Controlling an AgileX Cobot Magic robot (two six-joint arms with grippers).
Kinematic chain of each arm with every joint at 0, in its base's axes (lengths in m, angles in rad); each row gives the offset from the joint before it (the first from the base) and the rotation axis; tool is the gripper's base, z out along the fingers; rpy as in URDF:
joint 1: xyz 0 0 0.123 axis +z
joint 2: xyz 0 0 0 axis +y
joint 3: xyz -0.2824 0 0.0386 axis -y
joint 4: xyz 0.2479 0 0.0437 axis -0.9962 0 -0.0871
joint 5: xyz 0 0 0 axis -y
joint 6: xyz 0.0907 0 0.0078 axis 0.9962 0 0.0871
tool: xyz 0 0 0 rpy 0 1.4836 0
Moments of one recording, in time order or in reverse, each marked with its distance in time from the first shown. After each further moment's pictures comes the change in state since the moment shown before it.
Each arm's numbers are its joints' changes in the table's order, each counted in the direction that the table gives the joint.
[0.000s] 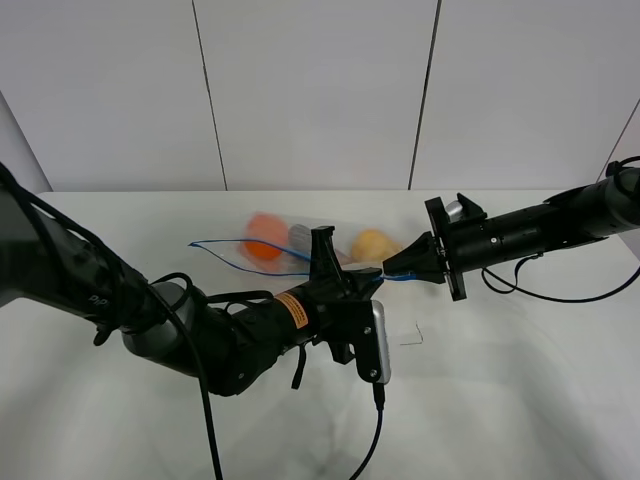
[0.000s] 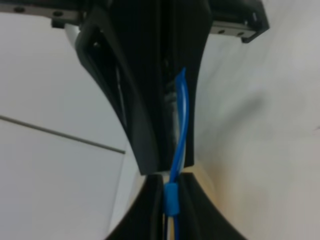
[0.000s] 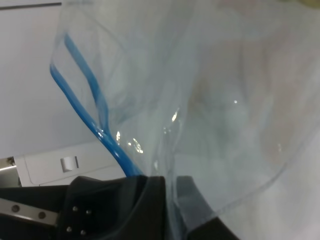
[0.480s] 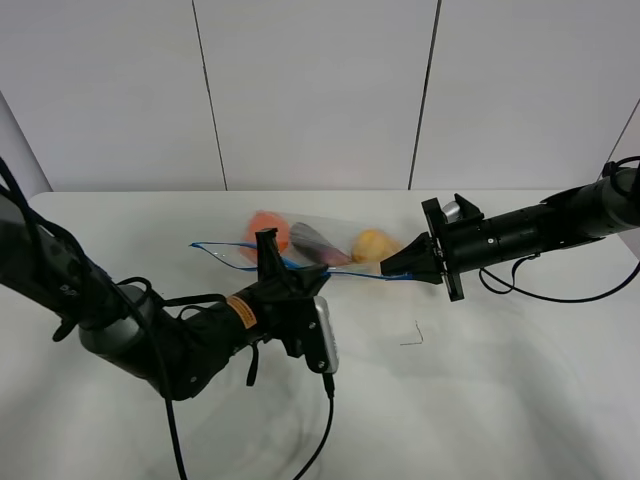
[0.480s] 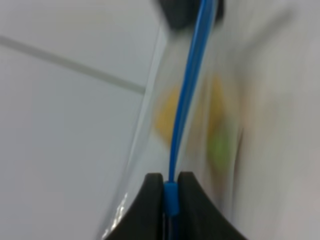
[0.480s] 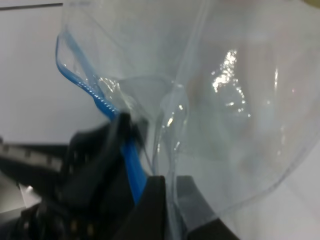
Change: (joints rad) left arm 0.131 0.000 -0.142 -0.020 0.141 0.008; right arm 0.008 0.000 0.000 -0.001 0.009 0.000
